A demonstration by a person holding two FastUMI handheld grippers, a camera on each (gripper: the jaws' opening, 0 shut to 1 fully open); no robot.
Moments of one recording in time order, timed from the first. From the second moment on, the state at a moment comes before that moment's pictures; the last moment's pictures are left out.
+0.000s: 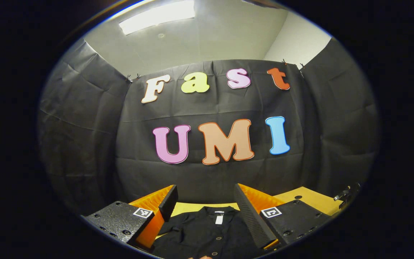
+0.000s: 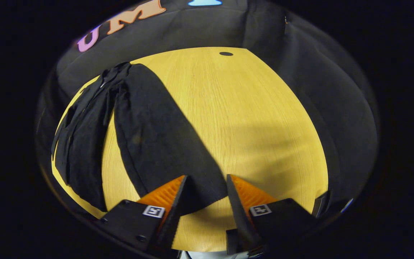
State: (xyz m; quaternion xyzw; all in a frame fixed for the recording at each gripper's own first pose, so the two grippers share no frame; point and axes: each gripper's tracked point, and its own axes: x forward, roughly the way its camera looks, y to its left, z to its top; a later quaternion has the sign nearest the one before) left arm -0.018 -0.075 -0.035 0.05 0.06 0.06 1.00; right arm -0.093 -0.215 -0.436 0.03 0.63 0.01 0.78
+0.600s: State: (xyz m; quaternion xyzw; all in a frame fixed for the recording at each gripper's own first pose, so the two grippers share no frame) left arm -0.012 -0.031 -0.025 0.05 0.04 0.05 1.00; right arm -0.005 -0.169 -0.320 0.12 0.41 -0.02 0.90
